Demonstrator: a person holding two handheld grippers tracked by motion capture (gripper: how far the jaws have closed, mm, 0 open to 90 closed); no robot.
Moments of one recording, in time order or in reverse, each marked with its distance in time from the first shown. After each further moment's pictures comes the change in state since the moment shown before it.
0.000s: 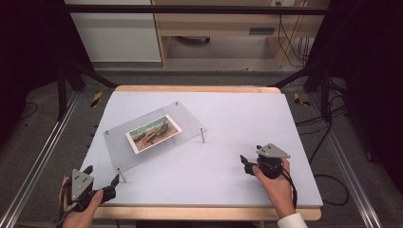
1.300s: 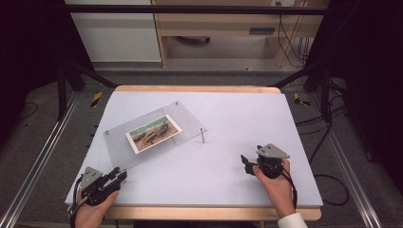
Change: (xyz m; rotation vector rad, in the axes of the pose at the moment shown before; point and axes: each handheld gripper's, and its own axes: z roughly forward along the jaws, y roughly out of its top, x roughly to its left) left arm -0.008 -0.013 0.034 0.046 -0.177 -0.198; right arm 0.000 -0.001 0.000 0.010 -0.013 -0.014
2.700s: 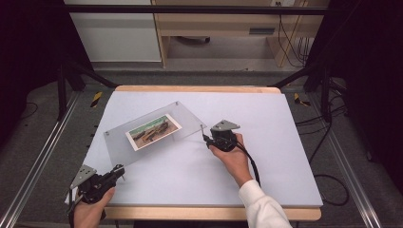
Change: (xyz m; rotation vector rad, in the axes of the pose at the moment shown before) left arm 0.005 0.009 -0.006 -0.055 -0.085 -0.093; right arm 0.068 0.083 0.098 0.012 0.173 -0.030
